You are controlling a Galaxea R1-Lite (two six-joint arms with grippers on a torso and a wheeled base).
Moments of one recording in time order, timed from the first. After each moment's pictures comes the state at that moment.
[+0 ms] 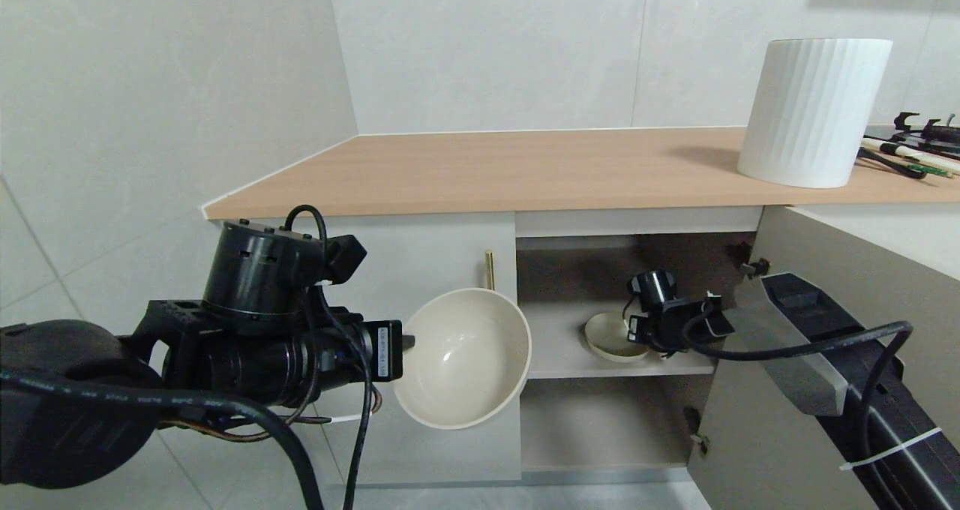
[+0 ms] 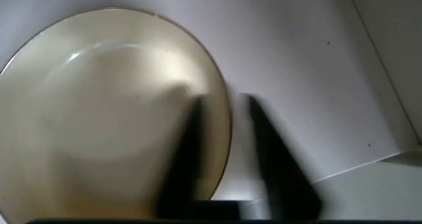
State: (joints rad) left arm -0.49 1.63 -0.80 -0.22 0.00 -0.37; right arm 0.24 2.78 -1.94 -0.04 -0.41 0.40
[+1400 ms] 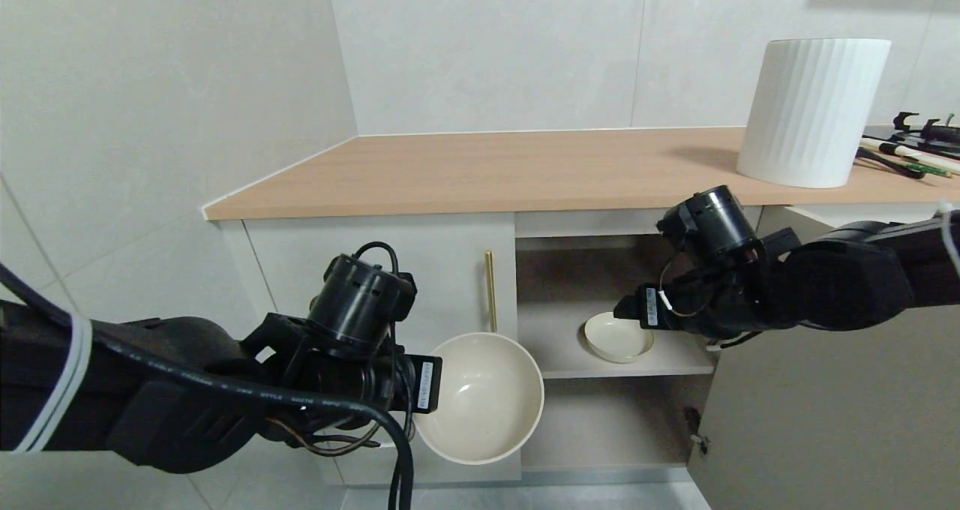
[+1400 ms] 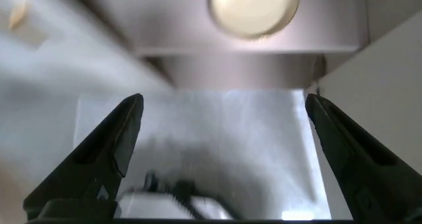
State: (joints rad) left arm -0.60 1.78 -0.87 -0.09 0.21 -0.37; right arm 0.53 1.88 -1.23 0.13 -0.26 0.41
